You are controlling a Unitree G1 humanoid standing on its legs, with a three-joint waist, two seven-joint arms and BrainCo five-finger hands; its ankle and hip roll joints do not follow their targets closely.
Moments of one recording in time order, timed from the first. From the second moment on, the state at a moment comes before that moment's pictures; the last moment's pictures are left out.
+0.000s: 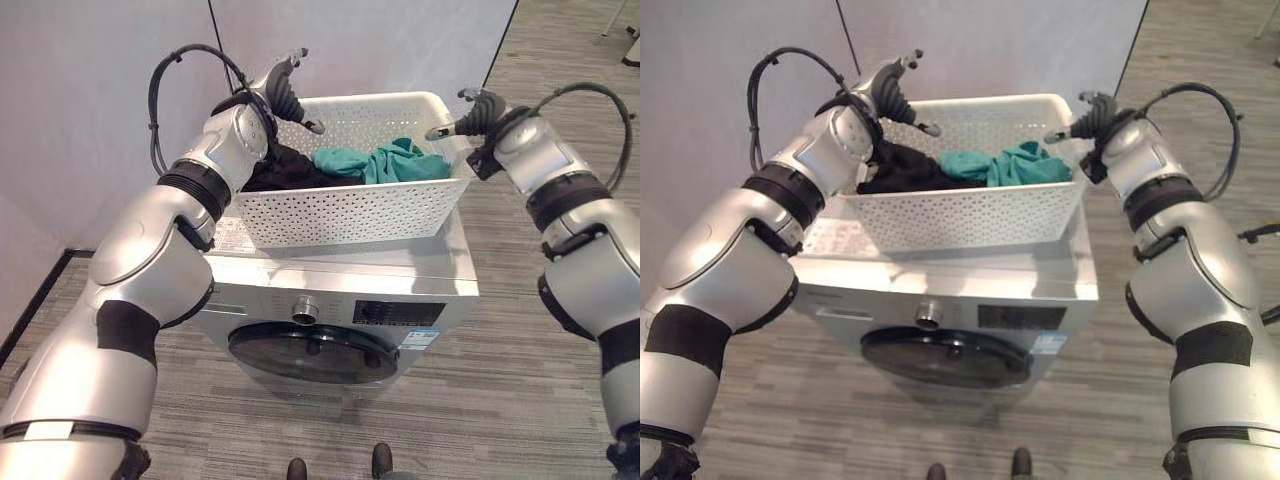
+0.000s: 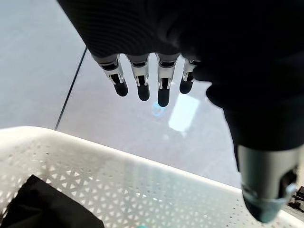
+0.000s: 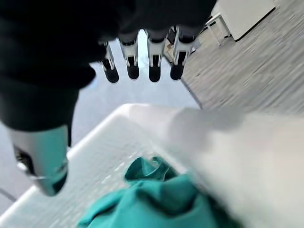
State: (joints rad) left arm -1.57 0.41 -0.99 1.20 -0.16 -0.01 0.11; right arm -1.47 -0.60 0.85 1.19 0.22 0.19 0.07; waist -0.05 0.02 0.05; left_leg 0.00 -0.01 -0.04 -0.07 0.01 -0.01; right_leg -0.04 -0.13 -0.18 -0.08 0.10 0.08
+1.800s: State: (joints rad) left arm 0.27 0.31 0.02 0.87 -0.39 -0.26 0.02; right arm 0.38 -0.21 -0.01 0.78 0.26 -0.15 0.11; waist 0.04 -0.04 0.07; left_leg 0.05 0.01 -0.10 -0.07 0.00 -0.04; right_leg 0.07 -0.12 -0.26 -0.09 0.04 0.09
